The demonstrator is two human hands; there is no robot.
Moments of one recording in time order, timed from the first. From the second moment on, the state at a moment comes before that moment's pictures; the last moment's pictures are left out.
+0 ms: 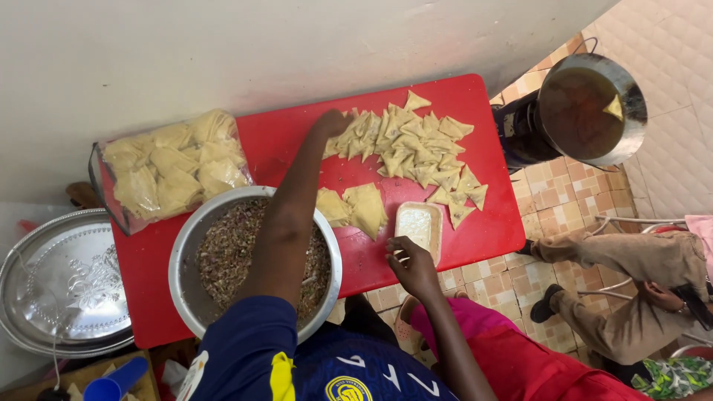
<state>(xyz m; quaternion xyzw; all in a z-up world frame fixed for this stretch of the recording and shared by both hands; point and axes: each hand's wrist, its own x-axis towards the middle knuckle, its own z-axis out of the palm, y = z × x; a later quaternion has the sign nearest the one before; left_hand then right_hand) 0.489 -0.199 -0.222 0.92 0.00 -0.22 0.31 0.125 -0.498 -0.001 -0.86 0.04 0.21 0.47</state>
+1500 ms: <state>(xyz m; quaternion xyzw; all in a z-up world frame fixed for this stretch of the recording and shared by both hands) 0.077 -0.132 -0.029 0.45 0.04 -0.17 0.87 0.109 -0.332 0.041 -0.65 0.08 0.13 0.74</state>
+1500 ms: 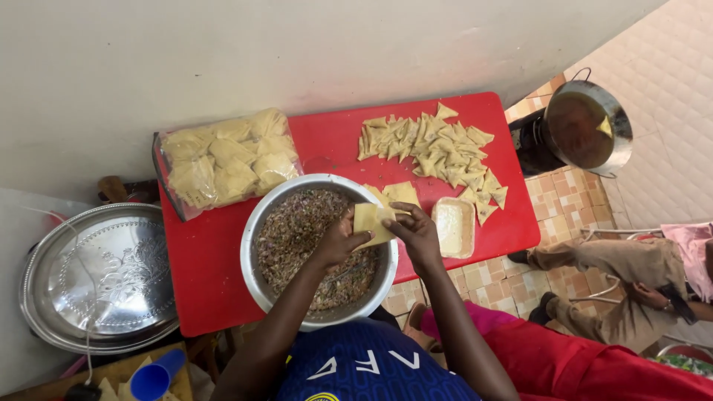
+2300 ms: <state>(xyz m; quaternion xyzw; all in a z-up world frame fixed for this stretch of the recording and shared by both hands) -0.008 -0.042 0.050 0.55 -0.10 -0.07 0.82 0.105 -0.226 0.098 -0.74 -0.22 0.07 0.63</state>
